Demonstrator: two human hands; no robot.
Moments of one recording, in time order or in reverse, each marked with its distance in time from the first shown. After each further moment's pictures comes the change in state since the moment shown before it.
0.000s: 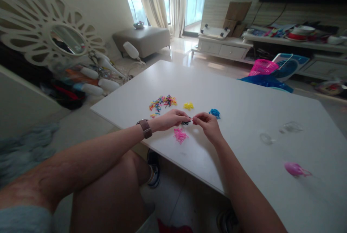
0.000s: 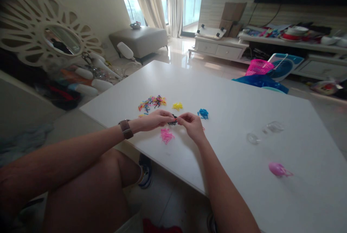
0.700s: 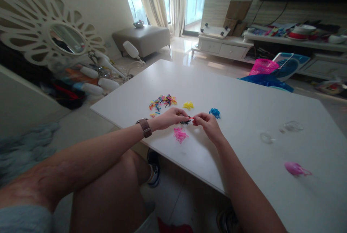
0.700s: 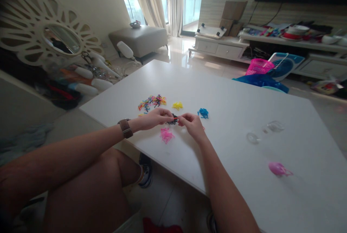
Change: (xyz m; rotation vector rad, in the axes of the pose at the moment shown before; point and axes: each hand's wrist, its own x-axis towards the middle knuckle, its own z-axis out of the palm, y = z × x) left_hand -0.001 -0.001 -0.003 0.162 0.080 0.044; right_hand 0.001 0.001 -0.005 -0.072 -0.051 0.092
